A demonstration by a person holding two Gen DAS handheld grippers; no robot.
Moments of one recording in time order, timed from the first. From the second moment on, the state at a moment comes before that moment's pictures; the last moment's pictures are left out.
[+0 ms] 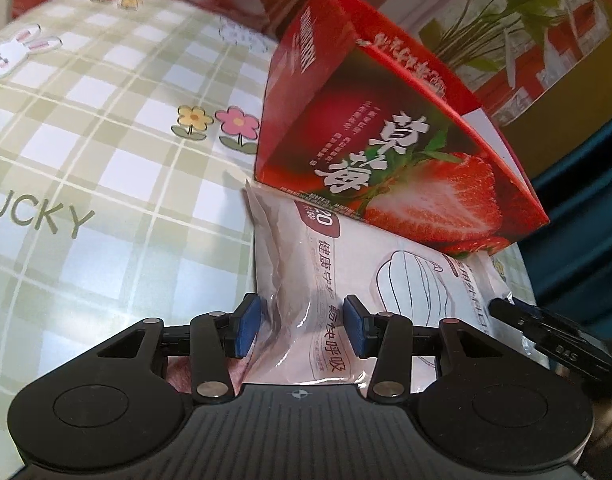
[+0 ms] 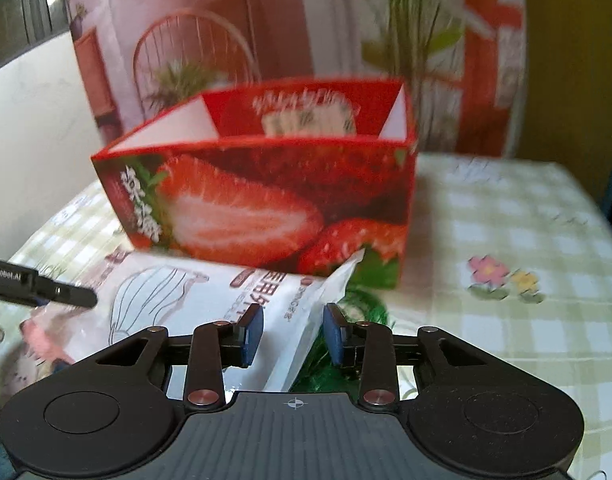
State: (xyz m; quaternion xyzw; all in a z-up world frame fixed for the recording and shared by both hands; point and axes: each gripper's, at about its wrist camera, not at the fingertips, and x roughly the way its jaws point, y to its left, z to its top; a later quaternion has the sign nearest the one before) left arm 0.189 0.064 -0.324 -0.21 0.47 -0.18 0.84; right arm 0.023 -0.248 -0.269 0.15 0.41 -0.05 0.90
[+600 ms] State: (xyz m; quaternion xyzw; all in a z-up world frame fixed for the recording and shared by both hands) left arm 0.211 0.054 -0.311 -0.16 0.47 -0.18 0.85; right arm 0.080 -0.274 -0.282 0.14 0.51 -0.02 0.85
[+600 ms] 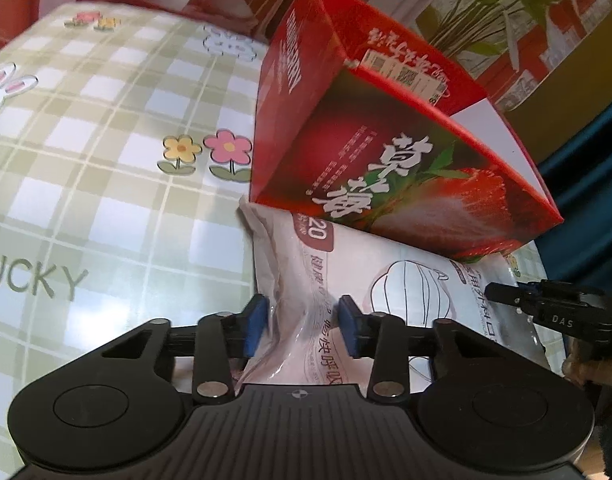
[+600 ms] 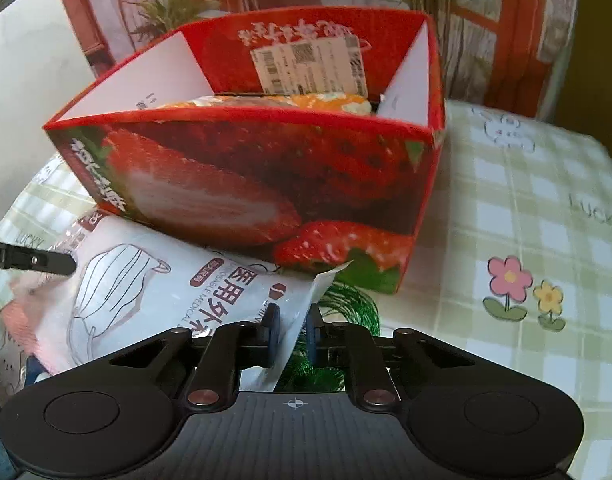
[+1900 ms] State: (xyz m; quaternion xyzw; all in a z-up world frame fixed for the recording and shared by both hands) left arm 0.271 -0.015 -0.166 -0.09 0.27 -0.18 0.94; right arm 0.137 -0.318 -0.149 -0.01 0.29 -0.11 0.95
